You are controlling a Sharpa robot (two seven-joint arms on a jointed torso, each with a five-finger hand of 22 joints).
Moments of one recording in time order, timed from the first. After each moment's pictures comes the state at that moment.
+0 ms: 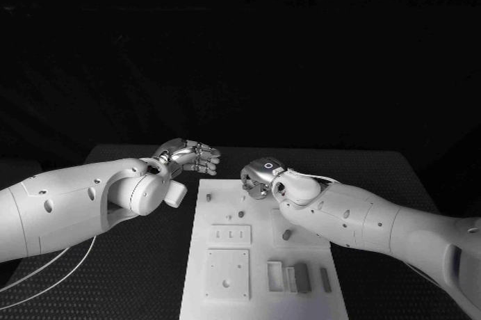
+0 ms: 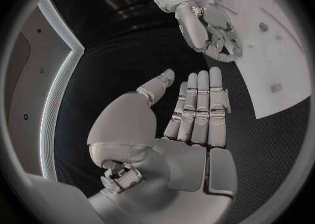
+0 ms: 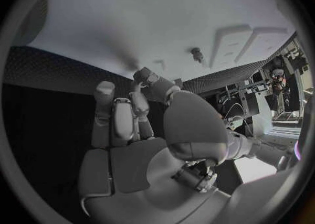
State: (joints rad) left arm 1.41 -0.78 -0.21 1.44 -0.11 -0.33 0.14; left_hand 1.11 -0.06 0.52 -0.27 0.05 0.84 0.17 0.36 0.48 1.16 0.11 0.20 0.17 1.02 0.08 0.43 0.67 0.05 1.03 -0.02 0.25 0.70; right arm 1.17 -0.33 -0.10 0.95 -1.81 -0.38 -0.12; right_hand 1.10 -0.03 0.64 -0.29 0.05 0.96 0.09 0.32 0.53 1.21 -0.02 1.20 1.24 1.34 -0.11 1.48 1.20 0.23 1.14 -0.04 0.99 1.31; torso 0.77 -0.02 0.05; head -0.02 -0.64
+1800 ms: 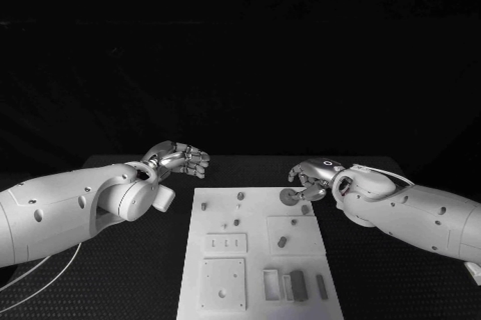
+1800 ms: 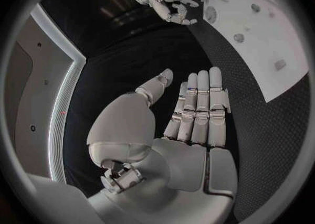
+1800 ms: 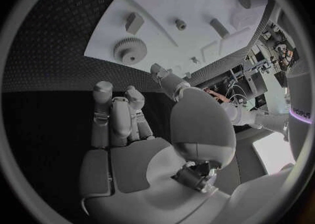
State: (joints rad) left arm 1.41 -0.81 -0.21 1.40 -0.20 -0.32 0.17; left_hand 1.09 -0.07 0.52 -0.28 0.05 0.84 0.18 0.35 0.48 1.16 0.11 0.19 0.18 1.02 0.08 0.42 0.68 0.05 1.03 -0.02 0.25 0.70; right arm 1.23 -0.73 -0.08 1.21 -1.60 -0.27 -0.04; right_hand 1.06 -0.24 0.64 -0.20 0.05 0.84 0.15 0.23 0.50 1.10 0.06 1.13 1.20 1.28 -0.05 1.48 1.14 0.21 1.13 -0.03 0.98 1.31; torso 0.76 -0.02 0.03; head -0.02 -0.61
